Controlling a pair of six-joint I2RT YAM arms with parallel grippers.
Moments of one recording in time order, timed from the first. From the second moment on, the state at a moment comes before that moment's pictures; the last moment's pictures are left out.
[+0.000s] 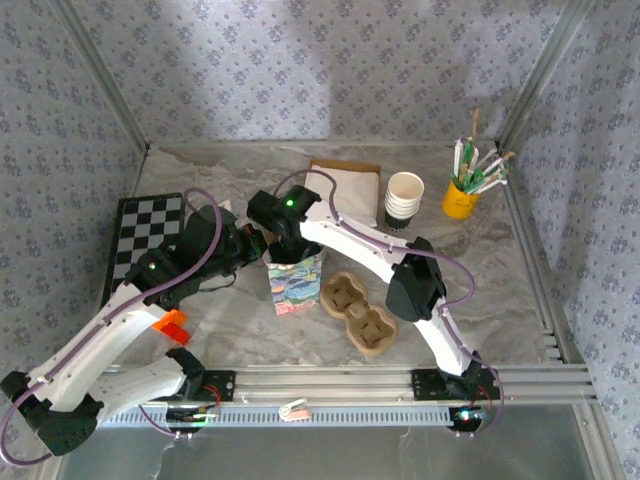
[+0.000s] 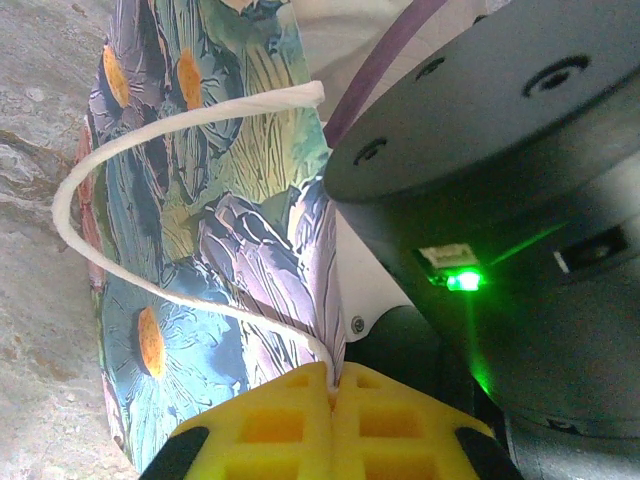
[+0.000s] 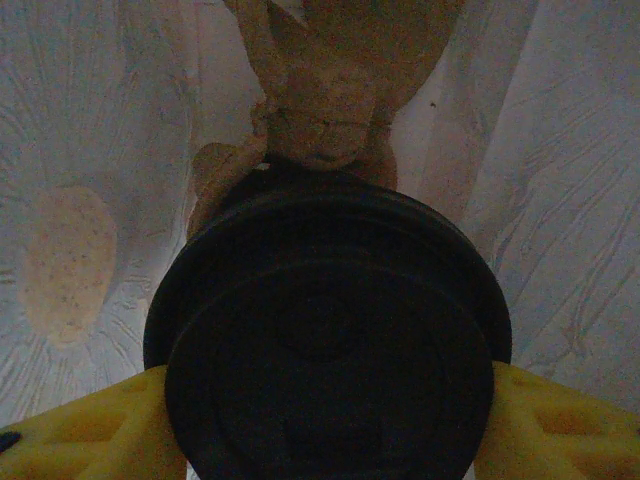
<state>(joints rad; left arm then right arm) -0.73 0.95 1.09 -0.78 -0.08 -0.98 0.99 2.19 2.17 -1.46 -0.03 0.61</state>
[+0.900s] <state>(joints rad) -0.72 0.94 1.09 -0.79 -0.05 -0.99 1.00 2.16 2.10 -1.39 0.00 0.62</state>
